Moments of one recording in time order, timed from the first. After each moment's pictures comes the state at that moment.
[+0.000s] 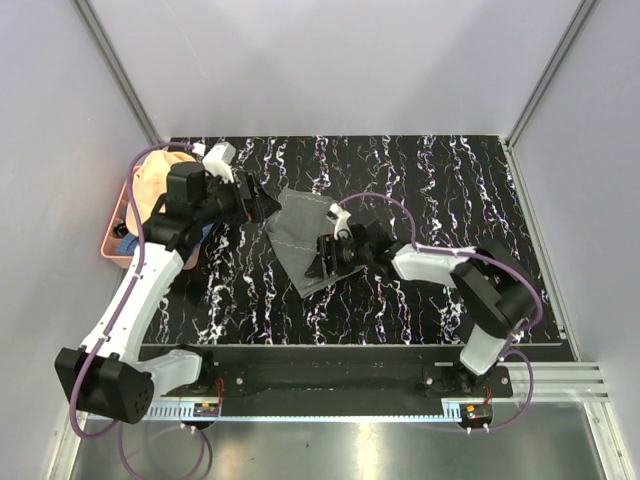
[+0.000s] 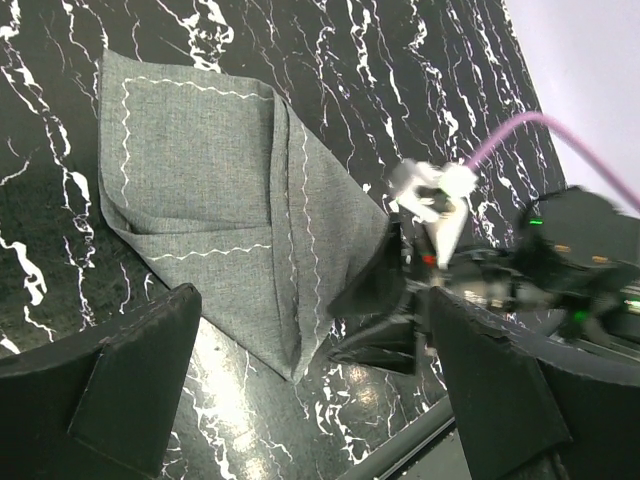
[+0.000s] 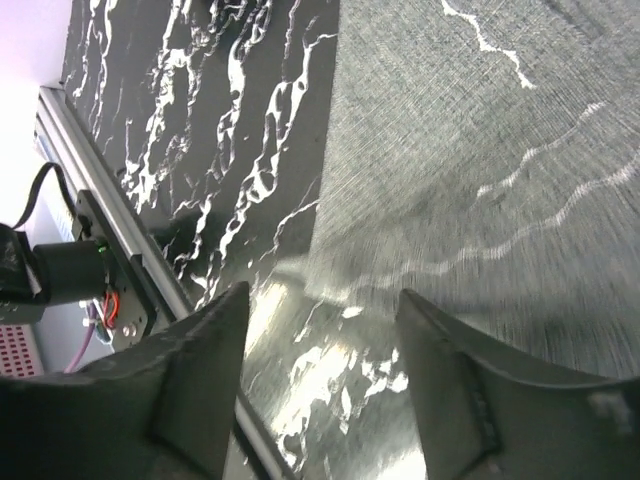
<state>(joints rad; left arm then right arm) -0.22 1.14 1.12 -0.46 0.42 -0.37 0.72 1.74 0.90 0.22 -0.46 0.56</state>
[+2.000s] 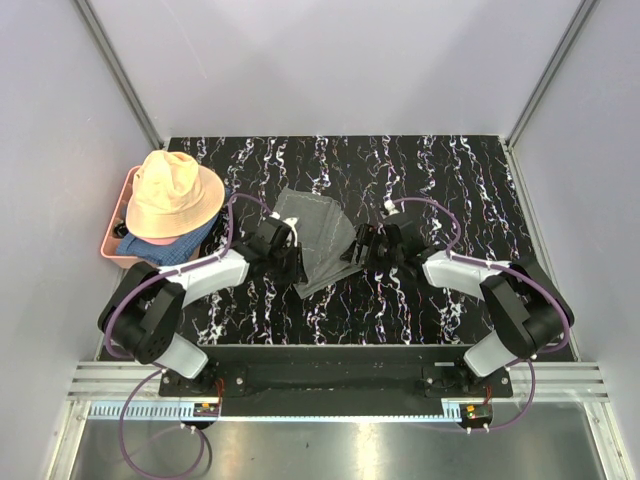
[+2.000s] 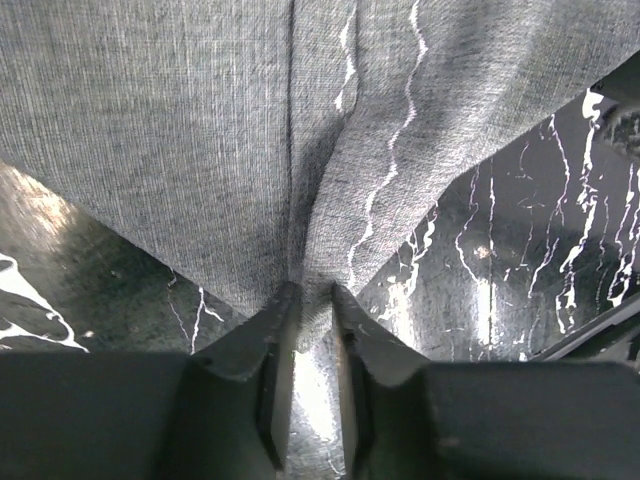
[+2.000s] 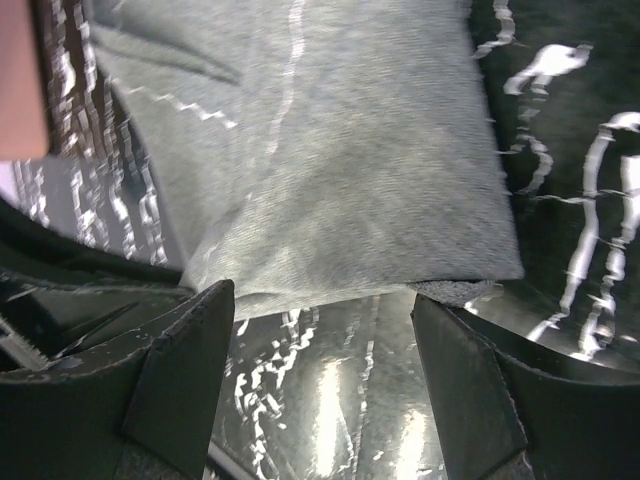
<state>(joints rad) -0.59 1.50 0.77 -0.23 0.21 -0.54 0.55 1.55 0.72 0.15 -0.22 0.77</state>
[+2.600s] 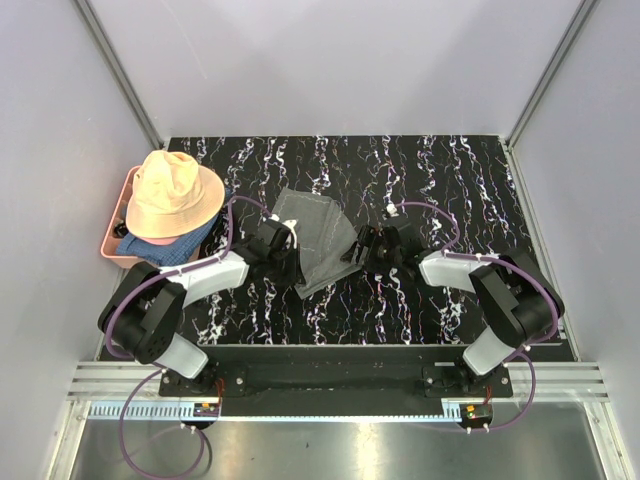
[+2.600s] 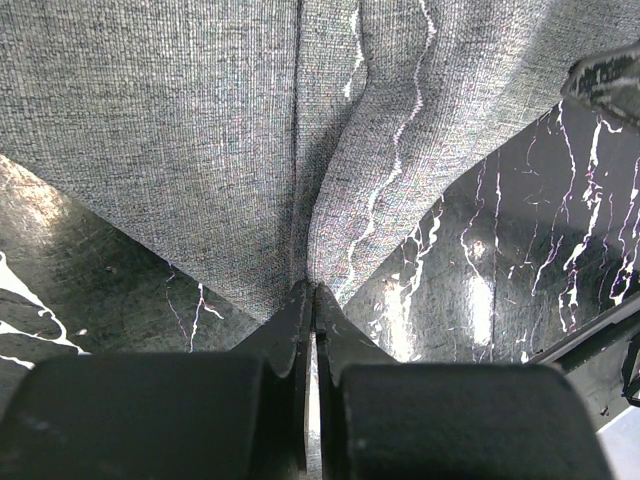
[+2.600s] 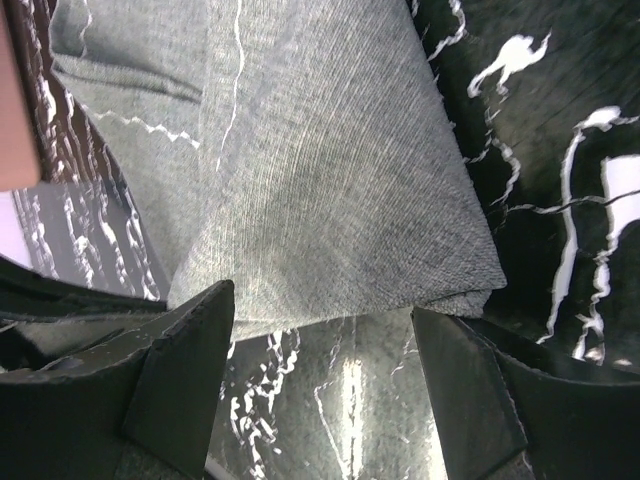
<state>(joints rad) -0.59 1.50 0.75 -0.21 0.21 -0.55 0.53 1.62 0.70 0.22 -0.19 0.83</state>
